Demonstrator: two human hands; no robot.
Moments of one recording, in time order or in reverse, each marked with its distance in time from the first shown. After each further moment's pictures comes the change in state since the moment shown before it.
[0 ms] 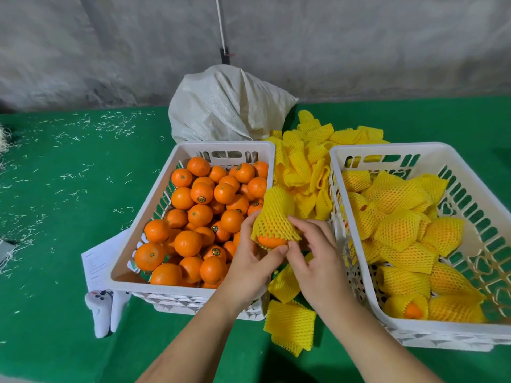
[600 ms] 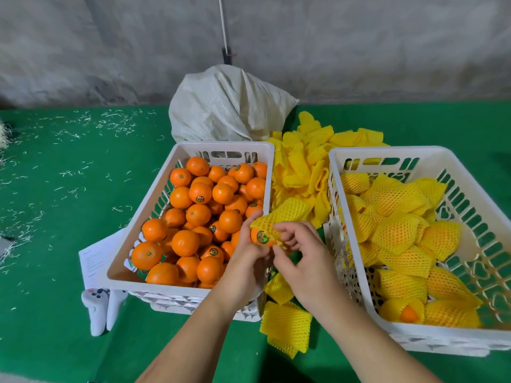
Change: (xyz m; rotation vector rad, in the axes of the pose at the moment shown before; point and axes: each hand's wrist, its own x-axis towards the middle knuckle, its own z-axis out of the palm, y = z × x) left_hand 0.004 -0.004 -0.005 -0.181 0.007 -0.153; right_hand 0.007 -0.011 0.002 0.096 -0.145 0.037
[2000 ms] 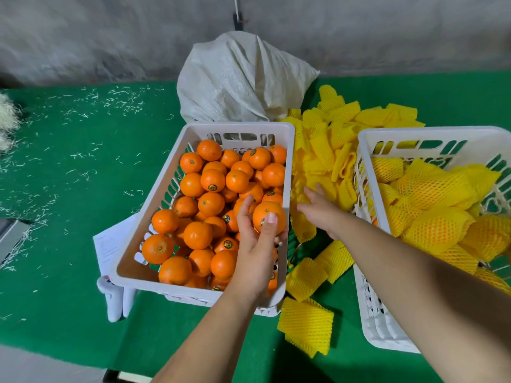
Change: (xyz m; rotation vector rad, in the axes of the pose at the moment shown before) left_hand 0.016 0.003 -0.008 0.321 0.362 0.104; right_hand 0.136 0.121 0.038 -0.167 -0.400 0.720
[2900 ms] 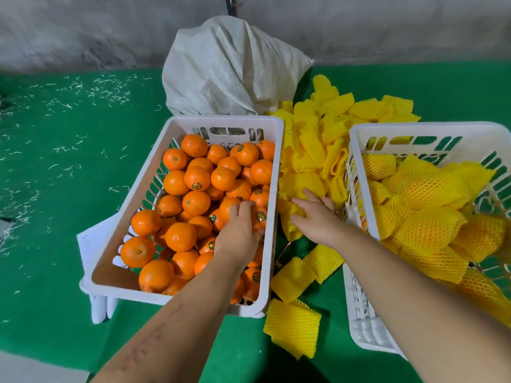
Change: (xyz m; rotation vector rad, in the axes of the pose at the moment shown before) left_hand 0.082 -0.041 -0.025 1.293 -0.063 0.091; right_hand -0.021 0.015 -0.017 -0.349 -0.034 -0.133
